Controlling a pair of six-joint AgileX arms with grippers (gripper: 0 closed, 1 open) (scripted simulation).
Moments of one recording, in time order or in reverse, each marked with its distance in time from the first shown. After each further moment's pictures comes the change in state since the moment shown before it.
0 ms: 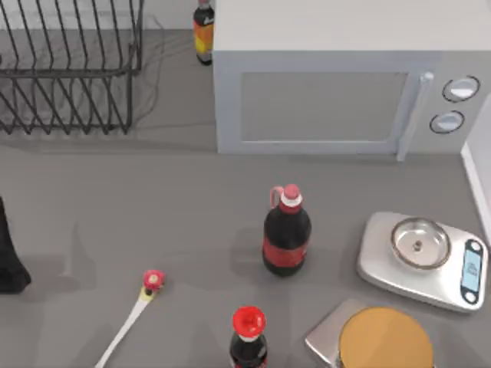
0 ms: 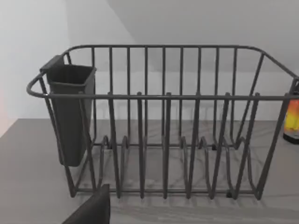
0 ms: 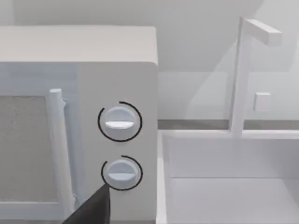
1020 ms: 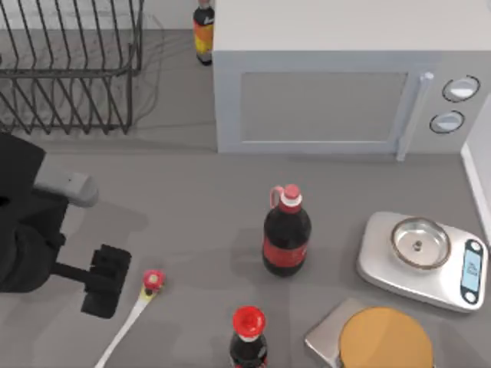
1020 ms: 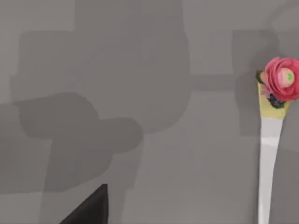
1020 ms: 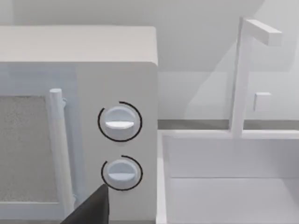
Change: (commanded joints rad) left arm -0.386 1.066 0.672 -0.730 -0.001 -0.063; right arm 0.000 0.000 0.000 0.000 0.000 0.000
